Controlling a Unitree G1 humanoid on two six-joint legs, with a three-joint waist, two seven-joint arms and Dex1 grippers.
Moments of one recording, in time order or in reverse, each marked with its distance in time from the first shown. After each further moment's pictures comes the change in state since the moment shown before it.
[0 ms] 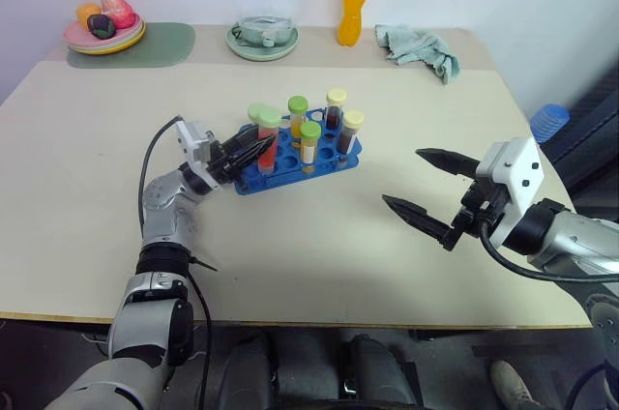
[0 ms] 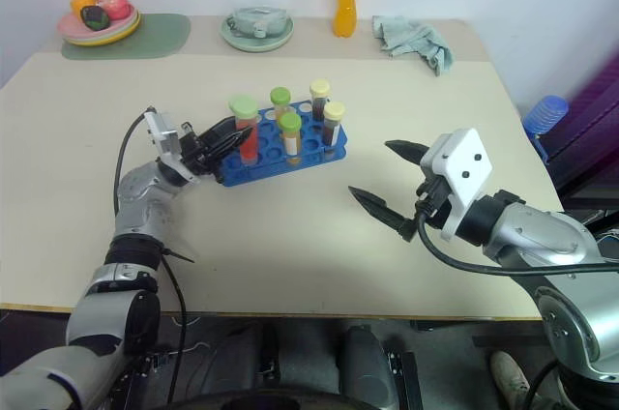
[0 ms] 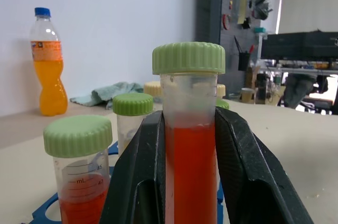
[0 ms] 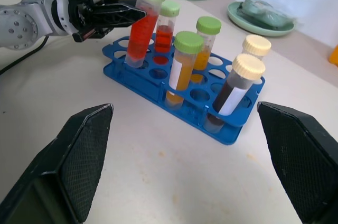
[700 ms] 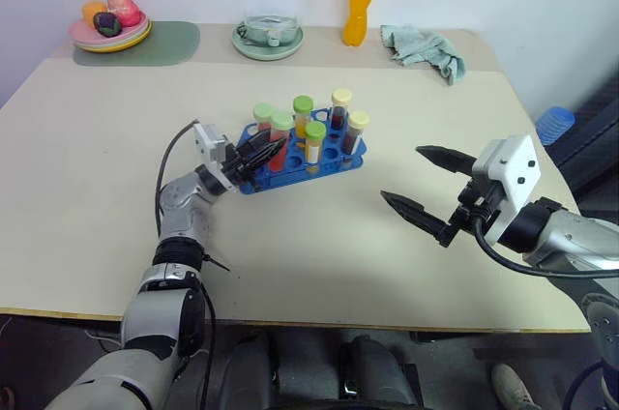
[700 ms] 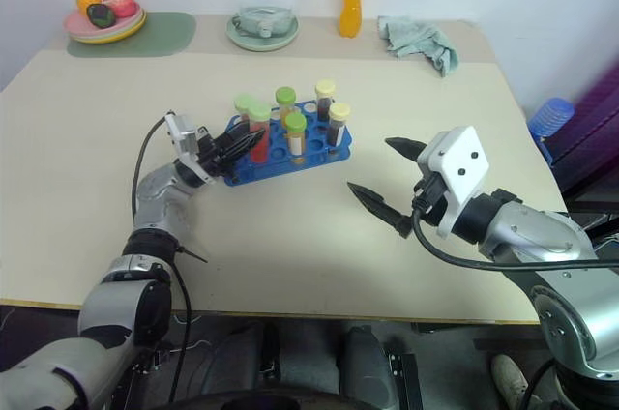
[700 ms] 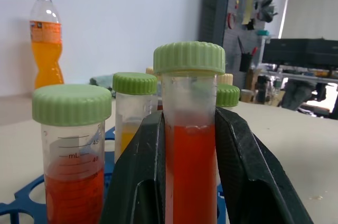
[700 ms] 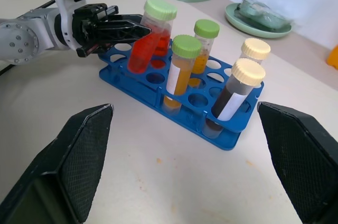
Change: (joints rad) left arm -0.034 -0.043 -0.003 0.100 0.016 0.001 -0.022; right arm 0.004 0.000 0.020 -0.007 0.003 0.000 -0.049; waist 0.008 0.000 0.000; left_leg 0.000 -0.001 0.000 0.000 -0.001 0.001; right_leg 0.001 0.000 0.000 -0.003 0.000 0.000
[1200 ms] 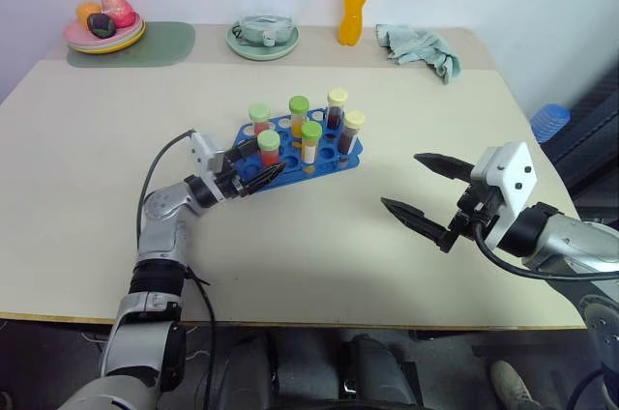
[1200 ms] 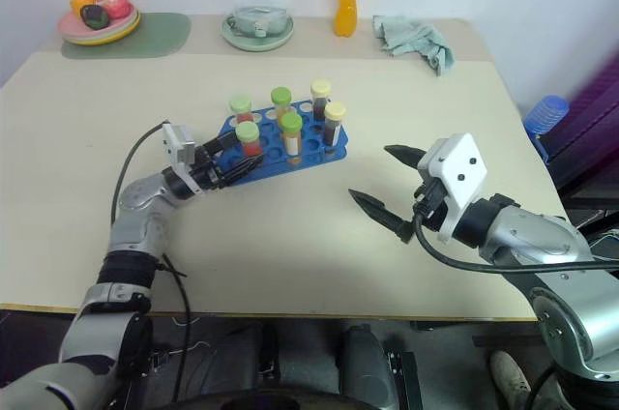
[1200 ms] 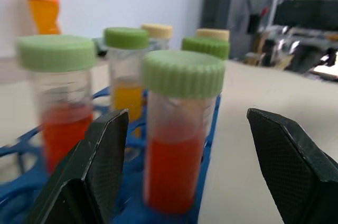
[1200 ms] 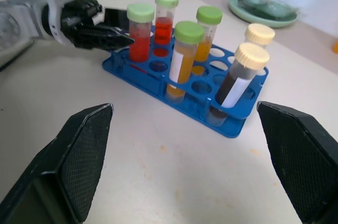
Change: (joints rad) left arm 0.212 0.100 -0.057 -0.392 0.075 0.192 0.209; right arm 0.025 0.005 0.028 0.075 -0.042 -0.077 0.066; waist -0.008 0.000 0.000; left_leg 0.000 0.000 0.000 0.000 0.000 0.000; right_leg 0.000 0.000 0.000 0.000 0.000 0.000
